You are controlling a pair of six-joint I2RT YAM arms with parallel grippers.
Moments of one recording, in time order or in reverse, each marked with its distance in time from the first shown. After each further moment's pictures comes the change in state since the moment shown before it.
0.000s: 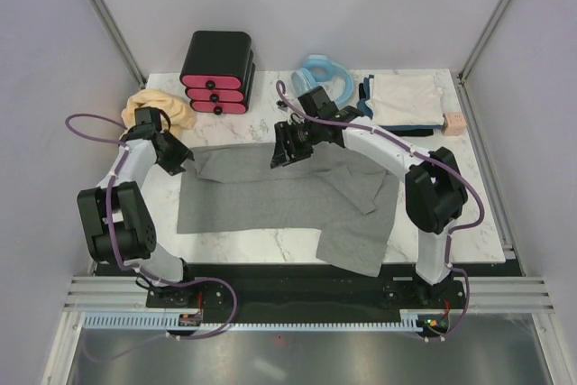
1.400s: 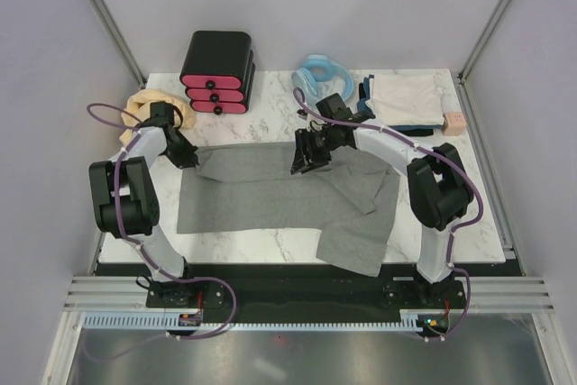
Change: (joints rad) left arm -0.056 0.208 0.121 -0.008 -0.007 0.037; right arm -0.103 -0.014 -0.157 -0.014 -0.007 -0.027
